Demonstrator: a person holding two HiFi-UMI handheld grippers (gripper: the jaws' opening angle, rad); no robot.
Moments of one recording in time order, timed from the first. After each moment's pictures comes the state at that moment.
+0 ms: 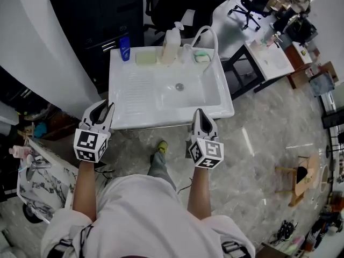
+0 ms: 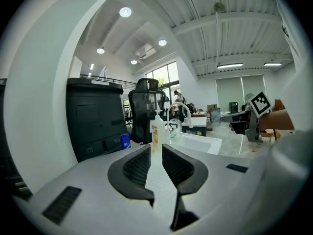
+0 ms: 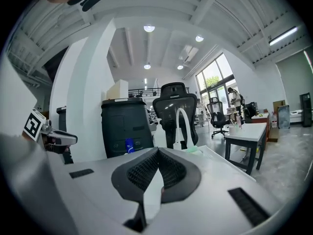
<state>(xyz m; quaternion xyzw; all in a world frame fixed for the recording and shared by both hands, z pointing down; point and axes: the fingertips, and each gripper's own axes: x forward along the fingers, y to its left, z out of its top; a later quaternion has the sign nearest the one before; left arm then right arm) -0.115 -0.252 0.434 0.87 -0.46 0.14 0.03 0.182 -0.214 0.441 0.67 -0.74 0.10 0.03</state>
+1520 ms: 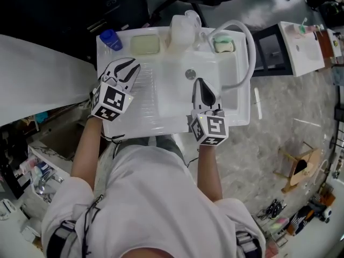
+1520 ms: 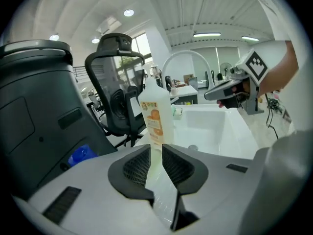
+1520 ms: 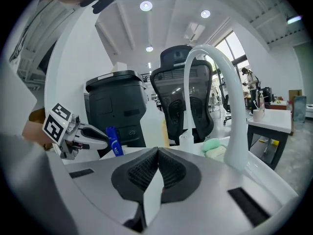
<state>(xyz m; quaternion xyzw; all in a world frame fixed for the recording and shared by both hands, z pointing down) 0.021 -0.526 0.546 0.89 -0.32 0.33 -0.02 0.203 -0.469 0.528 0.61 -0.77 0.18 0.08</state>
